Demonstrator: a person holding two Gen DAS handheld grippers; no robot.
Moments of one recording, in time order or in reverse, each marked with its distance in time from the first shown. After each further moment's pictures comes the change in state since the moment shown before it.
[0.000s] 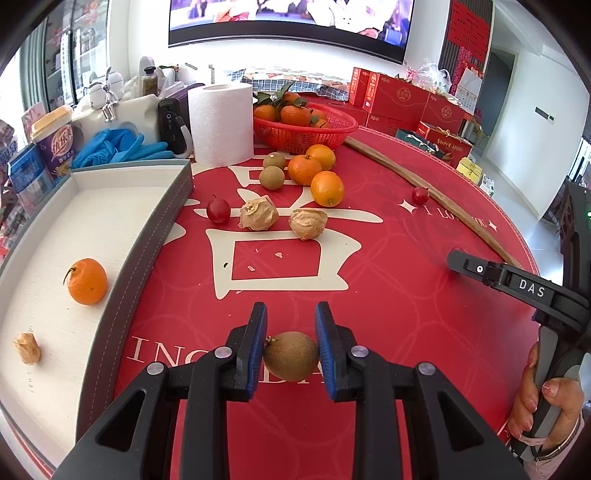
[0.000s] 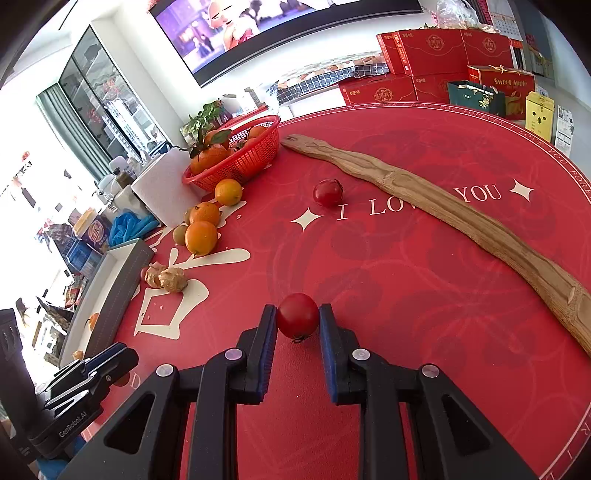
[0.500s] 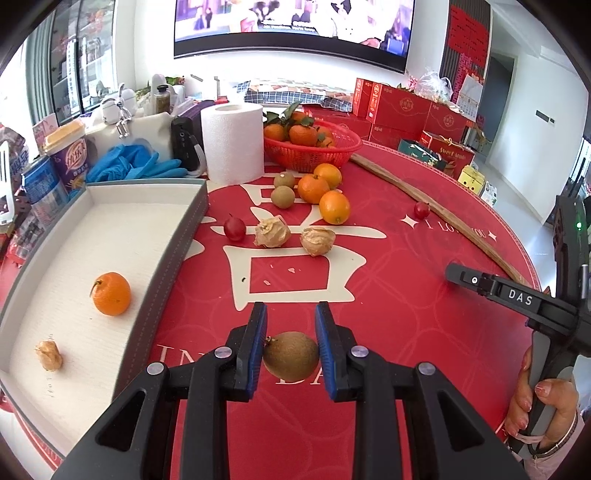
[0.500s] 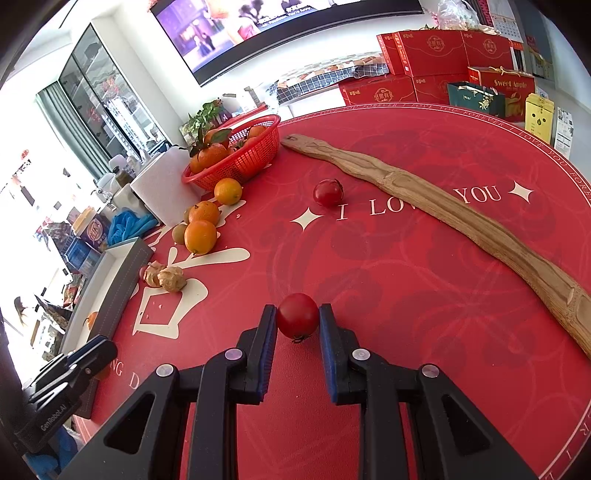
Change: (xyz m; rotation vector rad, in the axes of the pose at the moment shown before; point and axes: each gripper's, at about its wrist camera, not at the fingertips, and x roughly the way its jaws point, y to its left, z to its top) left arm -0.019 0.008 0.006 0.005 -0.044 0.022; right arm 0.000 0.000 0.000 -0.001 0.000 -0.001
